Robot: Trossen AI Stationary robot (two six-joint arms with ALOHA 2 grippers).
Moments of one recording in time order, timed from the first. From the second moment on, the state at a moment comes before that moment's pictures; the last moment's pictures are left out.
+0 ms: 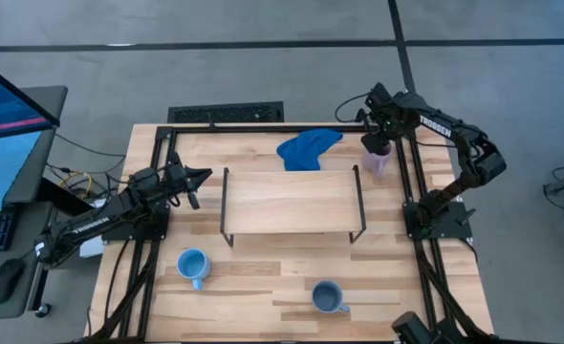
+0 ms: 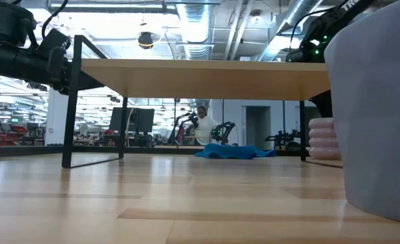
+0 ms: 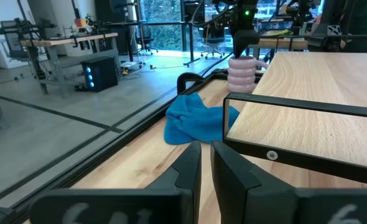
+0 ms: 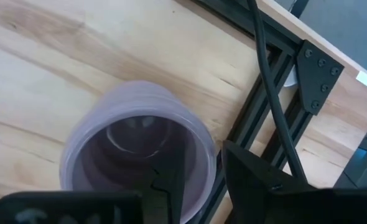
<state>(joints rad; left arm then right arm) 0.50 0.10 0.01 0.03 0.01 0.04 -0.98 1.52 1.14 -1.10 0.21 0.04</state>
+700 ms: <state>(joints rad) 0.50 0.10 0.01 0.03 0.01 0.04 -0.98 1.68 1.14 -1.11 0.24 0.04</state>
